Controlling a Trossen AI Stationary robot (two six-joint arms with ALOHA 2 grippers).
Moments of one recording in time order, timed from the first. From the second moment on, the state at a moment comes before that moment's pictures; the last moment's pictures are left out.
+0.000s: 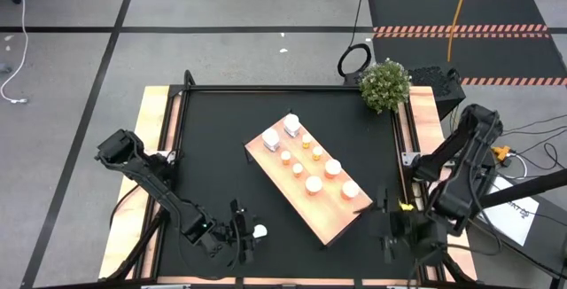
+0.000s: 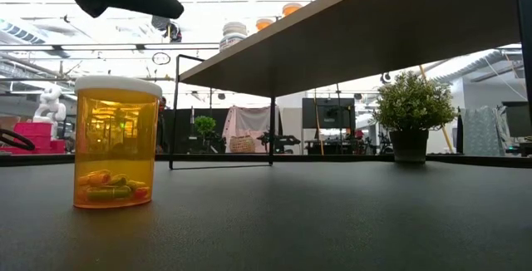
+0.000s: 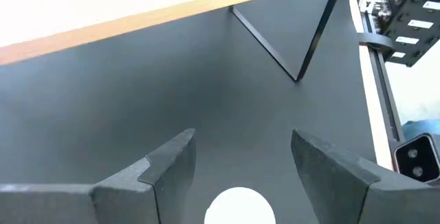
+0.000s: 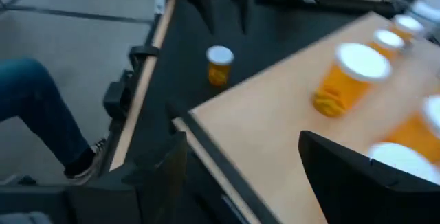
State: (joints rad) left arm -0.74 1.70 1.07 -0.16 -0.72 -0.67; right arm 1.01 1.28 1.11 -0.72 0.80 0.65
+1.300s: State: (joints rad) left arm -0.75 1.80 1.22 -0.43 -0.64 -0.83; right arm 1.08 1.26 1.01 -0.39 0.86 0.42
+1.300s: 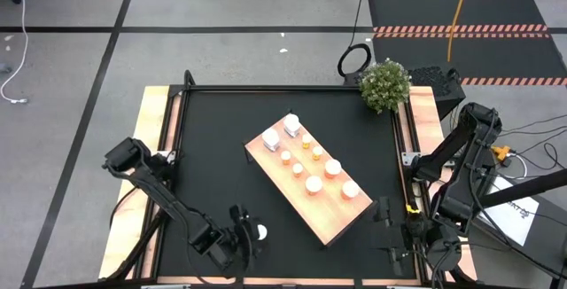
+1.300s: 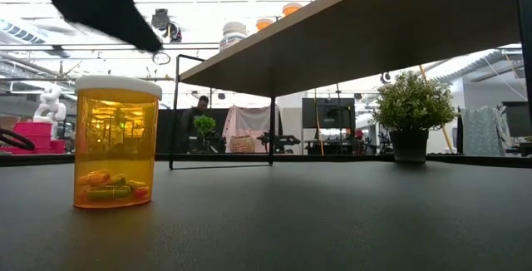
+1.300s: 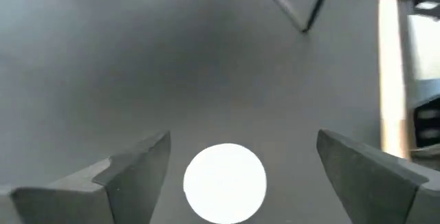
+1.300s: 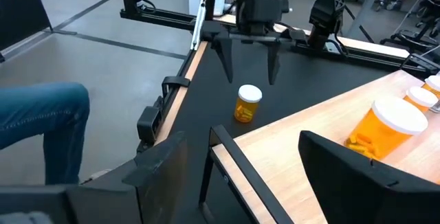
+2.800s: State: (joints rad) left arm -0.68 1.95 1.43 -0.75 -0.43 -0.81; right arm 1.09 1.26 1.01 -0.40 0.86 0.43
